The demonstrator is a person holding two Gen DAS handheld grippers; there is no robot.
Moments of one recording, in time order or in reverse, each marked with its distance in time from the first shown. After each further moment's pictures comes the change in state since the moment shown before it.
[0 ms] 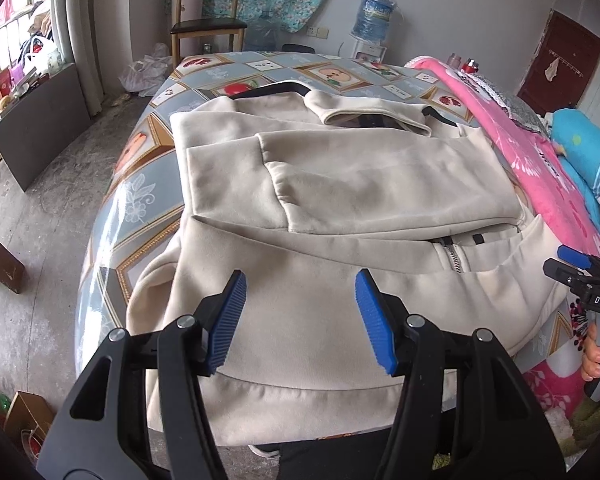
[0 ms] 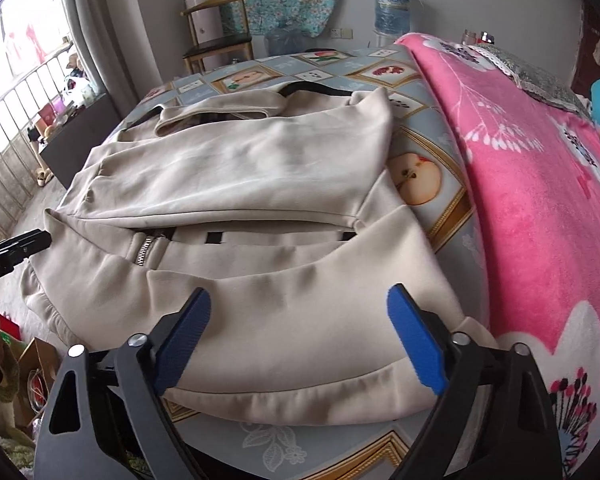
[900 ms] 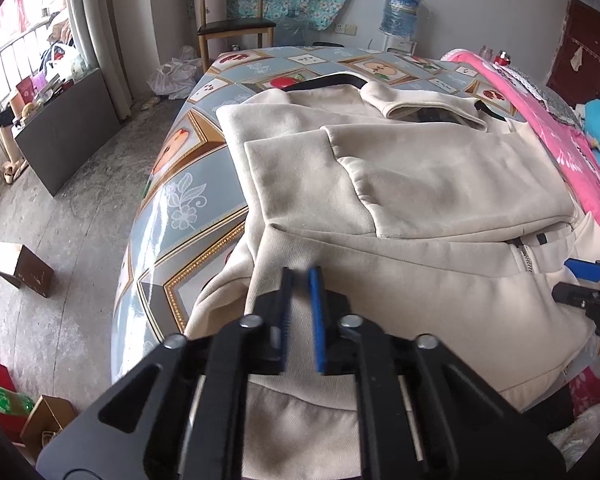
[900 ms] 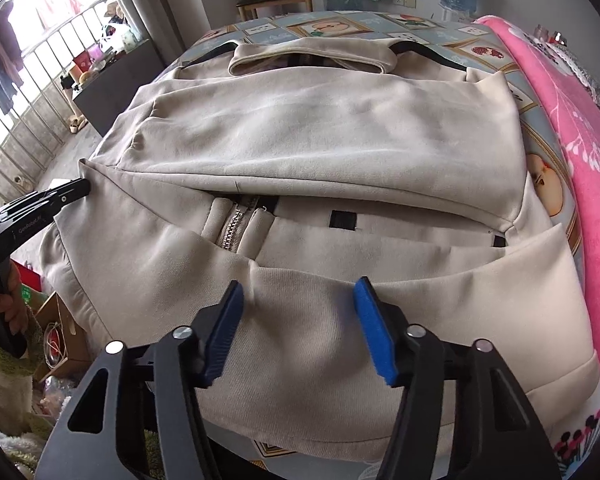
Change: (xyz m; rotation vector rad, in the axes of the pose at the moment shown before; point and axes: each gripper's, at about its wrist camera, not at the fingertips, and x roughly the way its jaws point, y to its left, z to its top) left arm 0.020 0.034 0.001 0.024 -0.004 0.120; right arm 0.043 0.084 0.007 -0.126 0.165 0.127
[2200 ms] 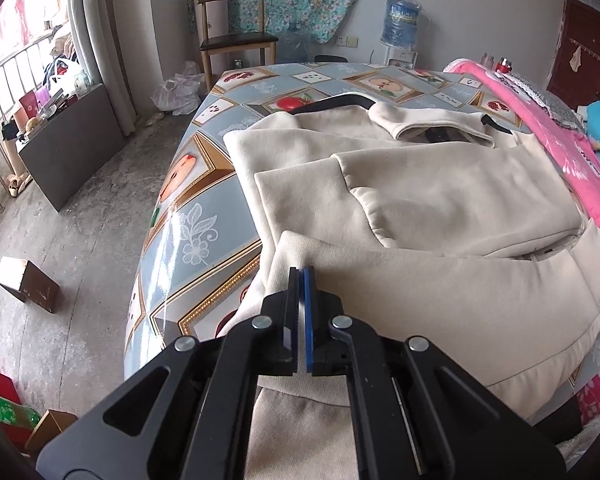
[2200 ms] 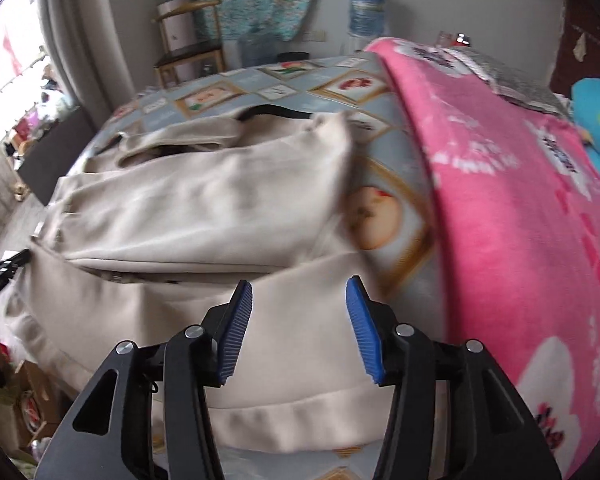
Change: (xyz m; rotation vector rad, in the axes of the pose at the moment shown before) left arm 0.006 0.005 0.016 0.010 -0.042 0.029; right arm -0.059 -0.109 0.010 0.180 -0.156 -0.216
